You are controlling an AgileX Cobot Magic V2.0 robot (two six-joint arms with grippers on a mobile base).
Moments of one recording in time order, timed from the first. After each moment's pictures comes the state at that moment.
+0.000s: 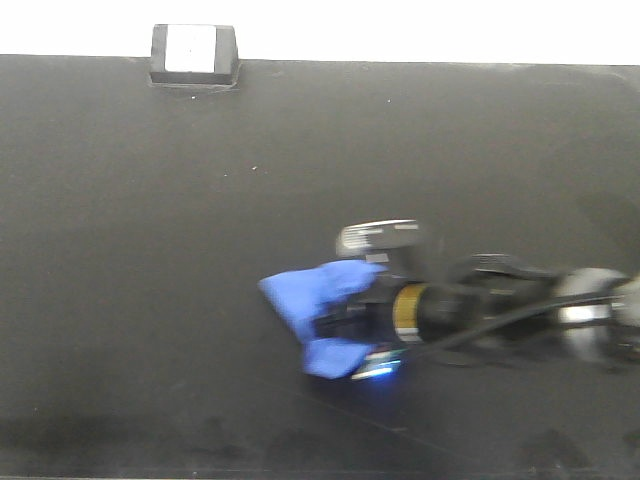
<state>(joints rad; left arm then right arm) -0.02 -0.01 0.03 0.14 0.22 -0.18 0.70 1.78 -0.71 -0.63 -0.19 1.00</state>
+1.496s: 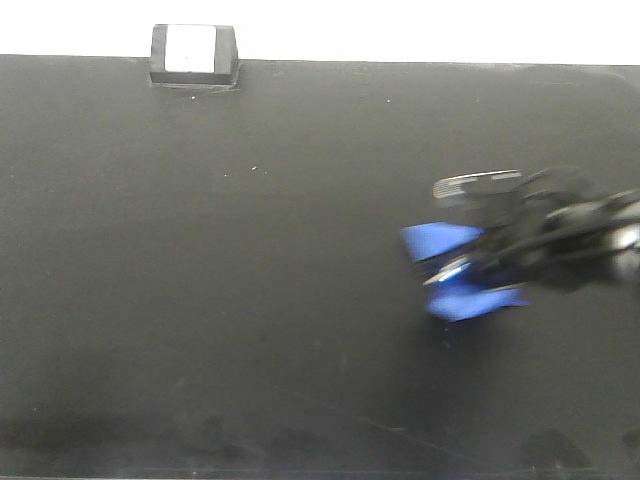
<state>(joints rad) -0.02 -0.01 0.03 0.14 0.22 -0.18 0.49 1.75 -0.78 -0.78 0.27 0.97</state>
